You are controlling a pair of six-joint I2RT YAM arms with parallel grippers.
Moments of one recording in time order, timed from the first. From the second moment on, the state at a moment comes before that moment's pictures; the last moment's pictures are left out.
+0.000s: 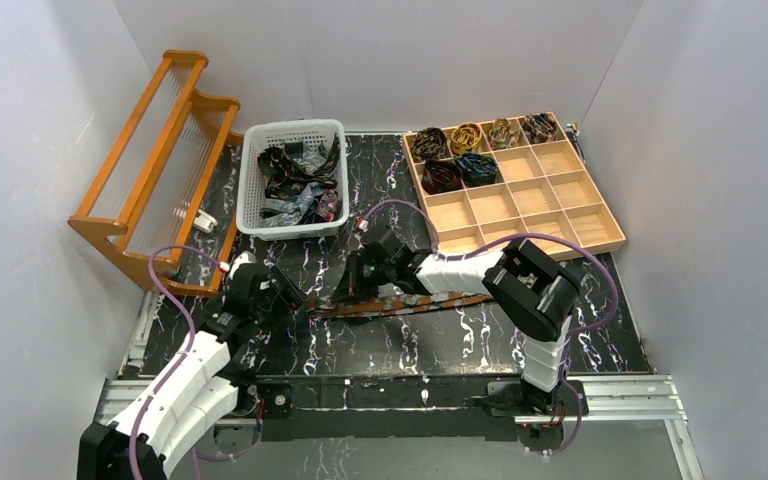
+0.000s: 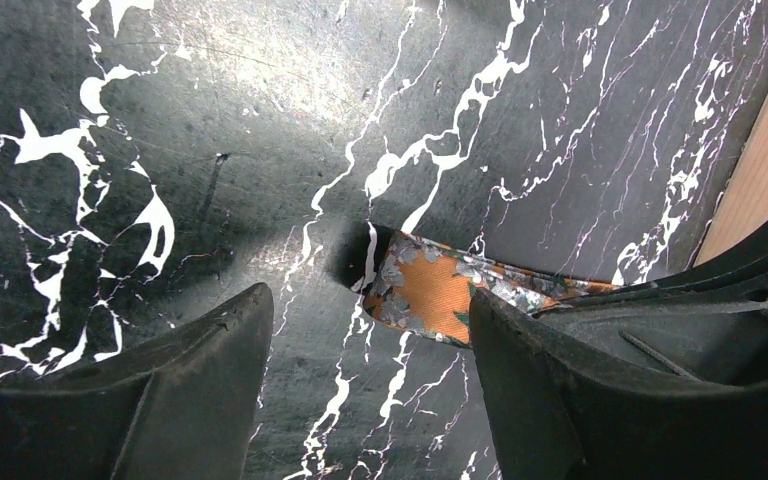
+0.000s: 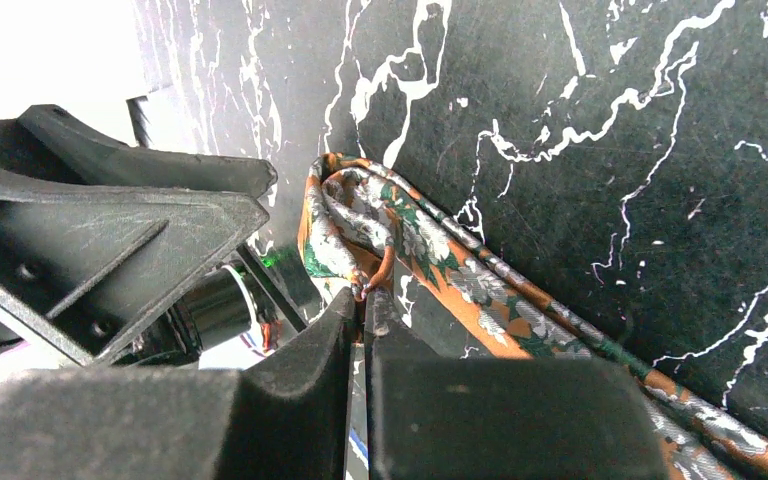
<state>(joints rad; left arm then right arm) -0.35 0.73 0.38 -0.51 -0.07 -0.92 0.96 1.86 1.05 0.11 -0.37 1.00</state>
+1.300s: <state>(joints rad) -0.35 0.67 0.27 -0.38 0.04 -0.97 0.91 1.85 0.88 0.34 -0.43 0.74</state>
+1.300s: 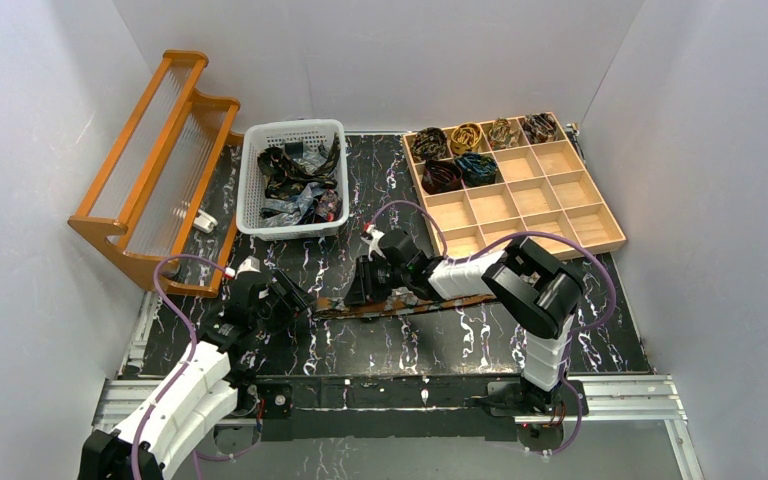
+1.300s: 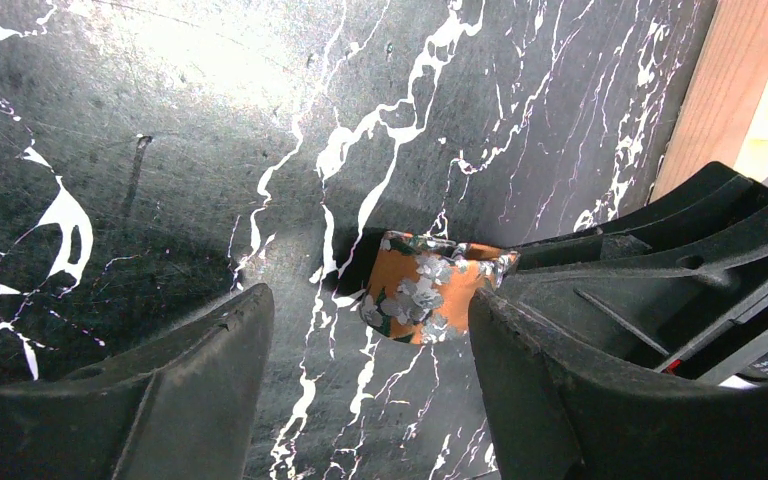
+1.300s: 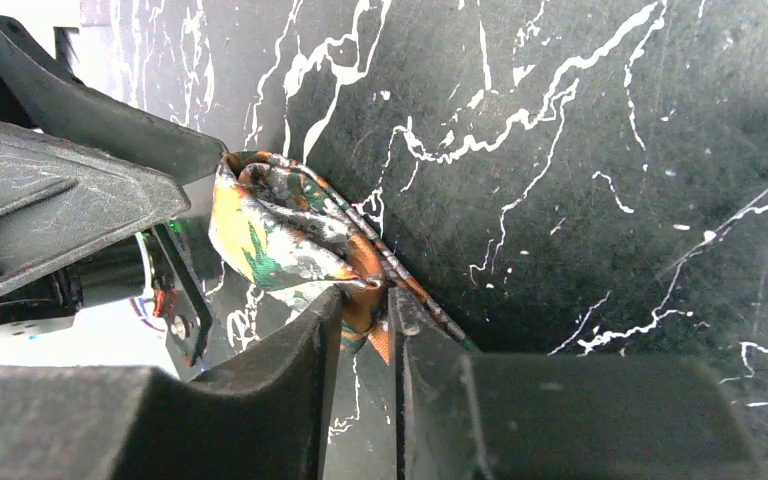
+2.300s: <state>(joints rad) -0.35 0.68 0.30 -0.44 -0.01 -0.93 1.00 1.84 1.22 0.00 -0.36 0.54</state>
